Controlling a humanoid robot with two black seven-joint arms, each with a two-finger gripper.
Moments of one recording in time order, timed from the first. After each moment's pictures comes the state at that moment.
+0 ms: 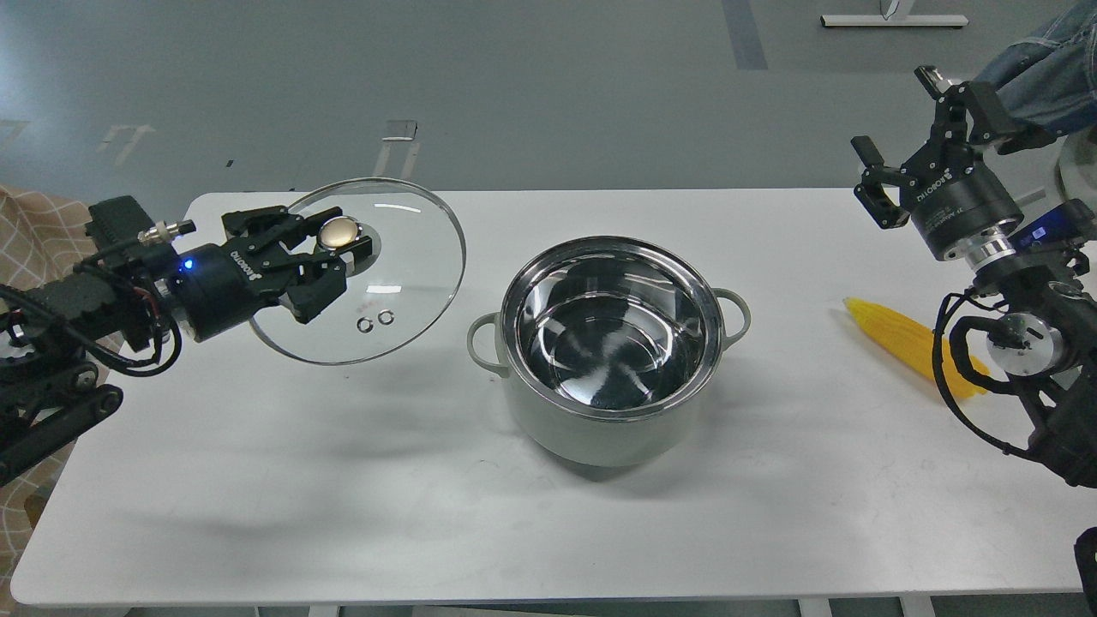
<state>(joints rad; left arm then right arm) -0.52 0.86 -0.57 -1.16 1.91 0.36 -0.49 0.76 -0.36 0.86 0.60 -0.46 0.48 0.49</state>
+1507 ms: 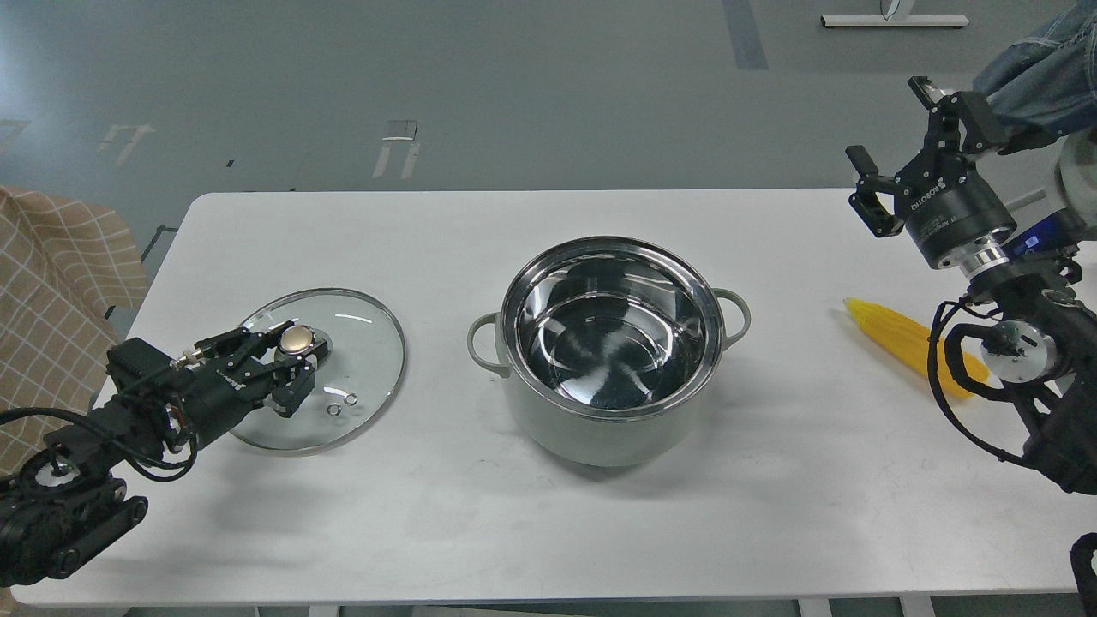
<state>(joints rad) -0.37 0.62 -0.54 -0.77 1.90 0.49 -0.49 0.74 -0.35 0.86 0.60 -0.47 0.48 0.49</state>
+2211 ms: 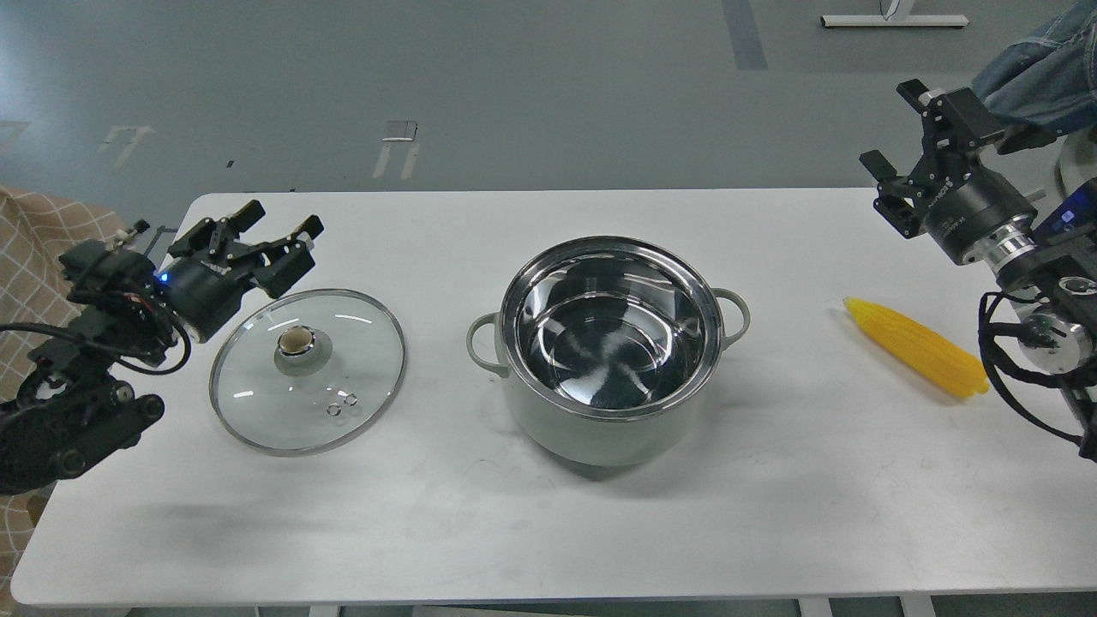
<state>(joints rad) -0.62 0.69 -0.56 -0.95 1.38 0.38 -0.49 0.85 -0.48 0.70 0.60 -0.91 0.41 0.49</state>
